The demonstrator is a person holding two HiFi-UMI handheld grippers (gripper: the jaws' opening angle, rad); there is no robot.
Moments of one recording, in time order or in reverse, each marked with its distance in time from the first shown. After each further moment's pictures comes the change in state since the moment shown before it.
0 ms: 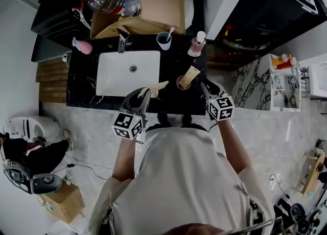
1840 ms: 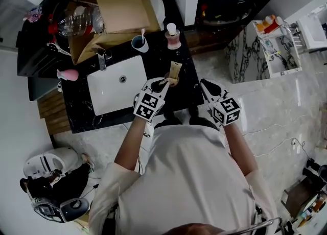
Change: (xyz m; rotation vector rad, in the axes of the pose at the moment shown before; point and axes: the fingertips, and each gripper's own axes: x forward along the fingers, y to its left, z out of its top) left arm 0.141 -0.085 -0.064 0.407 0.343 -0.374; right arm -0.082 0.005 0.011 0.116 -0.081 -0.080
